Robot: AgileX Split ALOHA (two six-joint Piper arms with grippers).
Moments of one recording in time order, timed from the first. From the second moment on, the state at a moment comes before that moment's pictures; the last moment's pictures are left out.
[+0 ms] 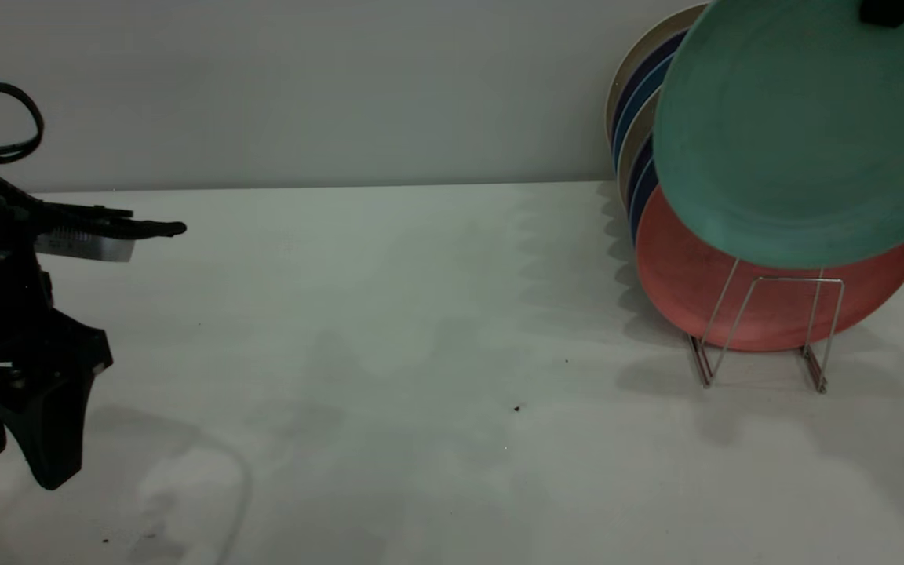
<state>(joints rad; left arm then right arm) -0.18 1.90 -0.96 -0.05 0.80 0.11 0.16 1.70 -1.42 0.09 0.85 -1.35</state>
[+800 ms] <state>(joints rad) -0.18 1.90 -0.96 -0.05 0.78 0.11 0.16 1.83 -1.45 0.02 0.74 -1.29</state>
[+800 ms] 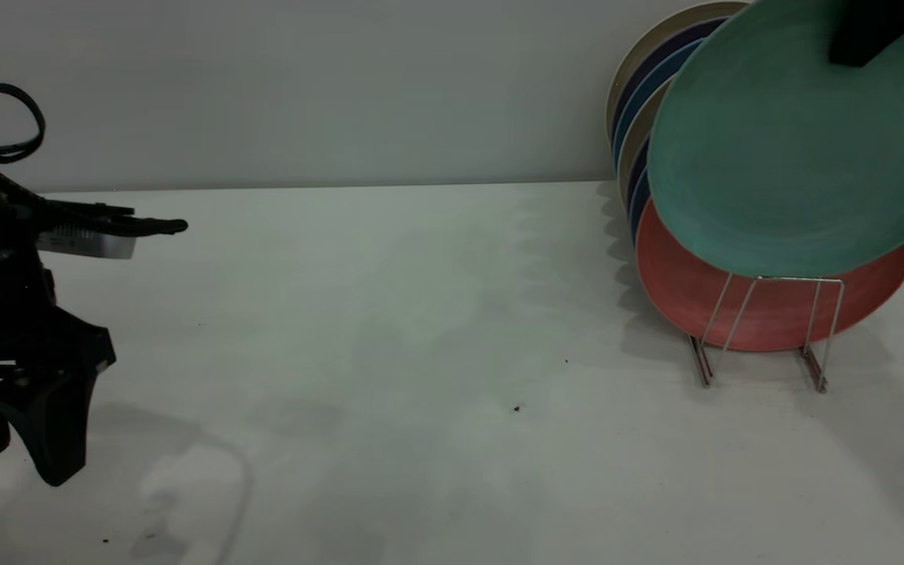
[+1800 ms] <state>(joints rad) -0.18 1.90 -0.96 -0.05 0.78 0.11 0.16 1.91 -1.45 -0.01 0.75 -1.24</state>
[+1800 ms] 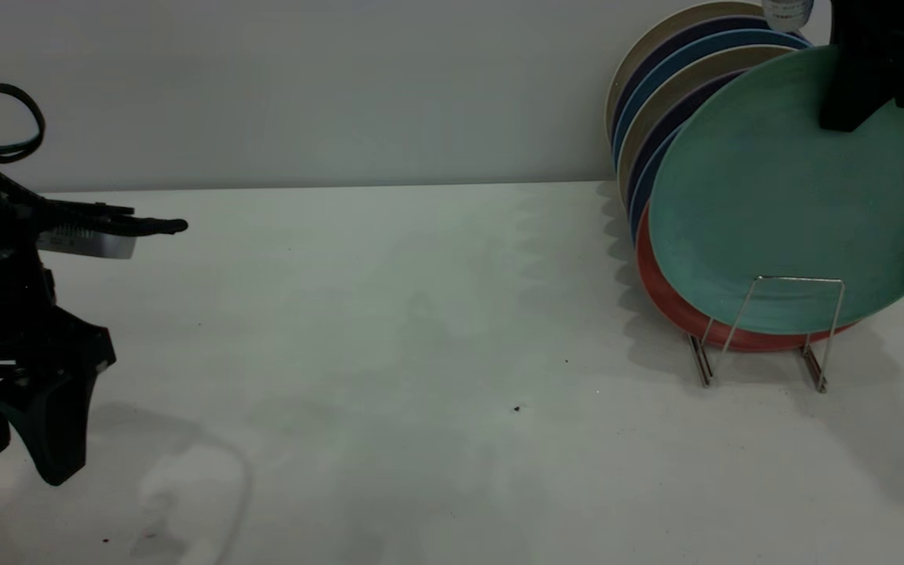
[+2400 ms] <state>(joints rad) -0.18 1.90 -0.96 -0.05 0.78 0.11 0.16 1.92 -1.46 0.02 0.76 -1.24</state>
